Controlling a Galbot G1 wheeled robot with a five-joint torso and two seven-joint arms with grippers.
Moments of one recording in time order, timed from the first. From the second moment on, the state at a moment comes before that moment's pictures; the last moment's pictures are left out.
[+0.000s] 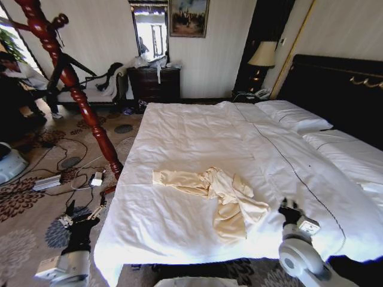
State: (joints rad) left arm 1.93 -1.55 -0.86 -2.40 -0.28 -0.06 -0.08; right arm -1.72 0.80 0.59 2.18 0.76 -0.08 1.06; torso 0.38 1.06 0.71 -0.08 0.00
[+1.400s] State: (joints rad) left arm 1.92 -1.56 -0.85 -2.38 -0.25 -0.06 -0.08; right arm -1.24 0.73 0.15 1.83 0.56 0.02 0.12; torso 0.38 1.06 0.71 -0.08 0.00
